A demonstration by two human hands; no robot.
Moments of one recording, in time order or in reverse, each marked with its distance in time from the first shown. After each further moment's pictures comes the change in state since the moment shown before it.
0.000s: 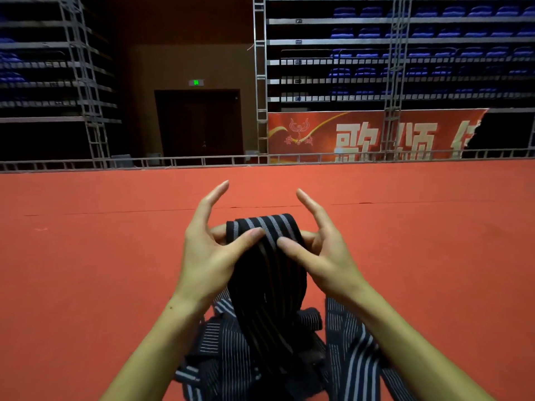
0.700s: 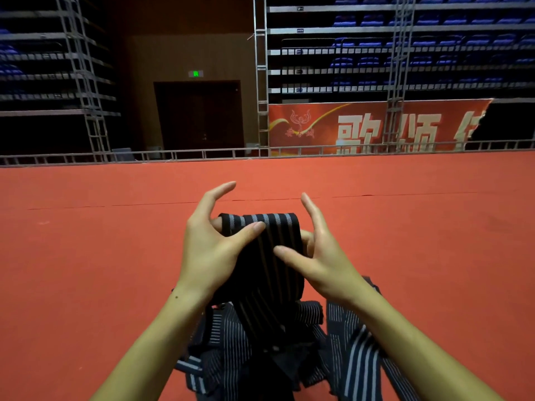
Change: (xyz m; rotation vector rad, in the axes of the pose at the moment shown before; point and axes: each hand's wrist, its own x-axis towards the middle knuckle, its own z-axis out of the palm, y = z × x) left_hand 0.005 -0.010 -0.002 0.157 0.042 0.002; right_hand -0.005 0.026 -0.003 -0.171 -0.048 0.102
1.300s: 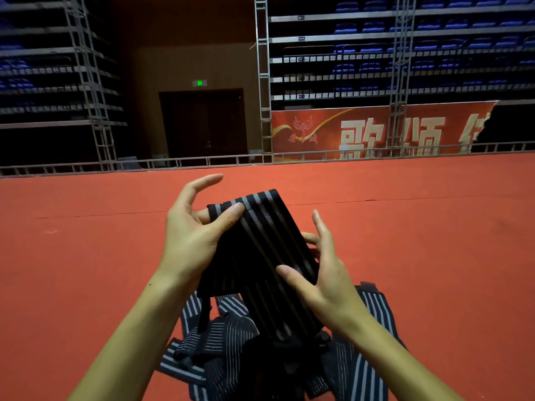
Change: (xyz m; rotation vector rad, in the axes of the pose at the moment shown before) left_hand 0.017 0.024 -0.017 -0.225 -0.025 -0.072; right_hand -0.024 0.001 0.011 -0.226 0.181 -0.130
